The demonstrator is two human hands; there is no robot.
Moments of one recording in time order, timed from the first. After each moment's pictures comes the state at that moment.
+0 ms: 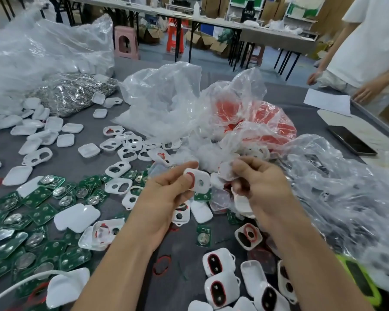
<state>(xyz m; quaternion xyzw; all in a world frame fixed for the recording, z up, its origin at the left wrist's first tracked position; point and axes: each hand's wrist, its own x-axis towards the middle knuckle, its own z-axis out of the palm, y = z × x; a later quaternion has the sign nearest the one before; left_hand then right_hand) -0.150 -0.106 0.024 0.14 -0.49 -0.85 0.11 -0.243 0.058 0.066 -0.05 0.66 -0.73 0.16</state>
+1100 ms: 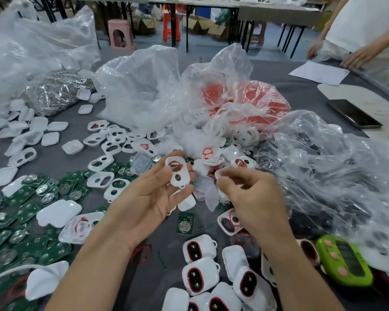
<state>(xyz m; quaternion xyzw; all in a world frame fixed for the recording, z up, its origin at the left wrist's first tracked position) -0.151 -0.097 0.019 0.10 -0.35 -0.93 0.01 -0.222 0.100 0.030 -0.12 0.85 -0.52 0.02</state>
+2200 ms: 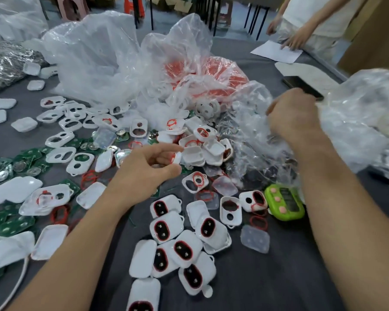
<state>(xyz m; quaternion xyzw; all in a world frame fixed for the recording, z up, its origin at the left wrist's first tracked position) -0.156 -0.059 0.005 0.06 -0.79 -0.60 0.08 -0.313 0.190 0.105 0.01 0.99 -0.11 -0.11</state>
